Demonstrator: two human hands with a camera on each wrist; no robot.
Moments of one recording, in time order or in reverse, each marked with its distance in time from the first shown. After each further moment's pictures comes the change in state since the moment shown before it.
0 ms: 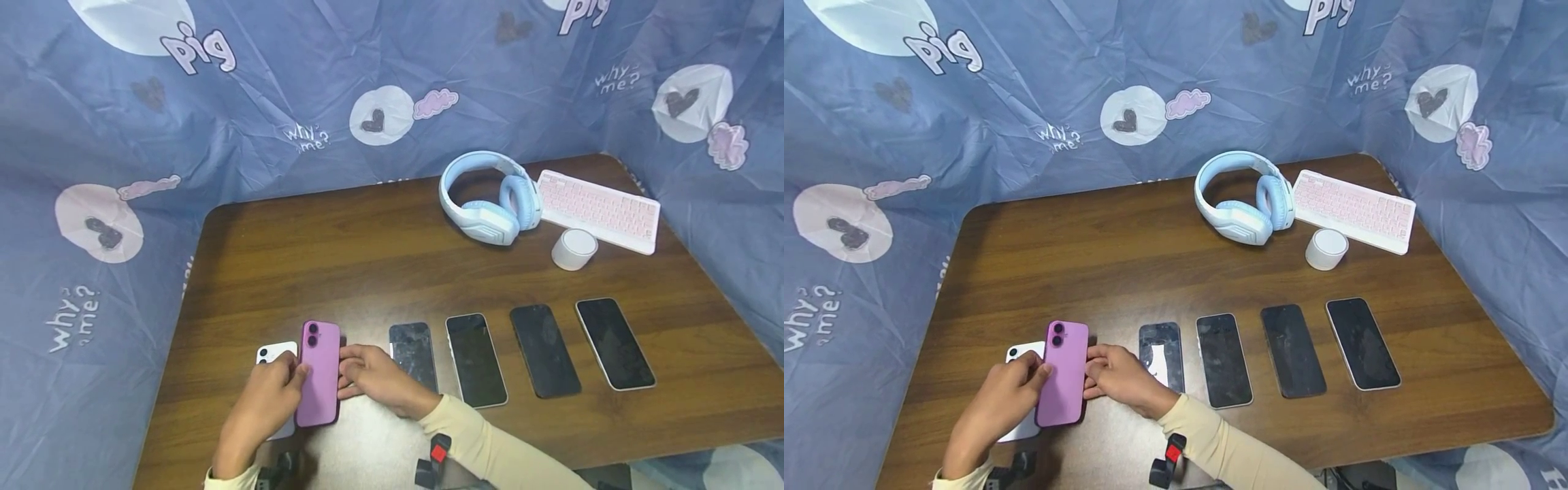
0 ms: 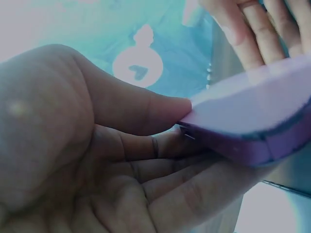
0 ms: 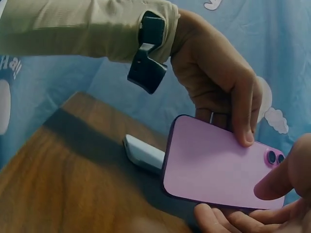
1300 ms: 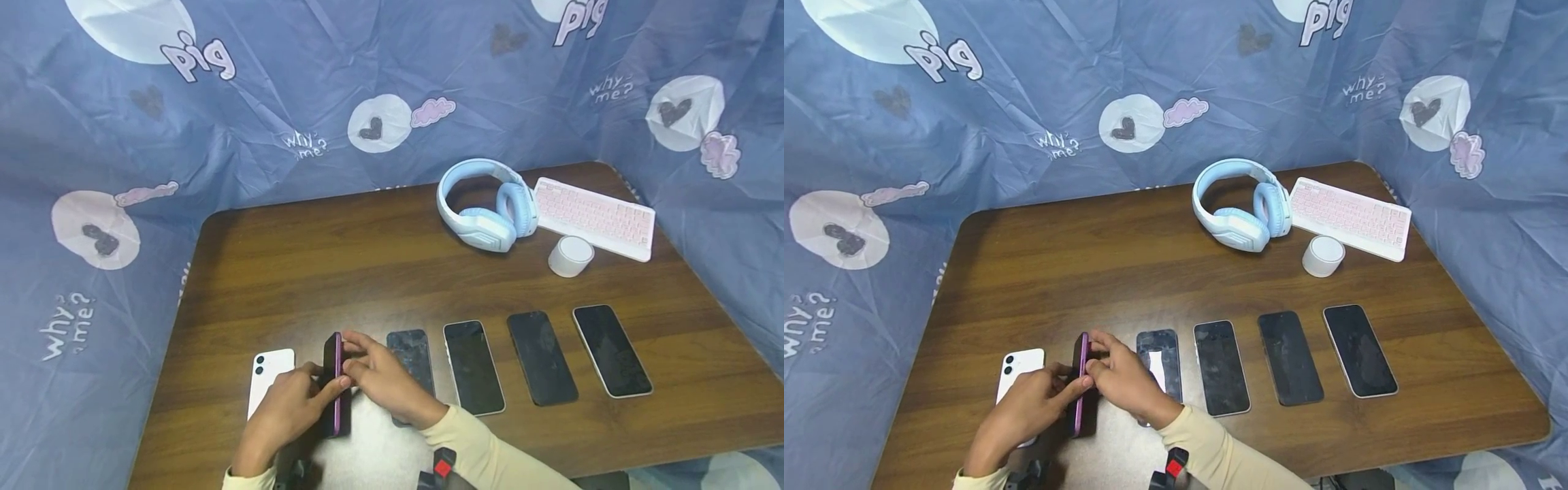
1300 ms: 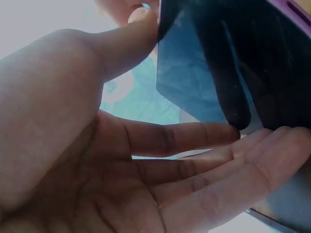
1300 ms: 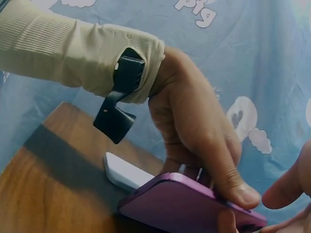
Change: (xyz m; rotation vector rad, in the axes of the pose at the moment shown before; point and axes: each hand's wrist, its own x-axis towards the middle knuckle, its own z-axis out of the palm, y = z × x) left_hand 0.009 0.001 0.031 0.002 -0.090 -0.003; right_hand -0.014 -0.023 -0.002 -0.135 0.105 -0.142
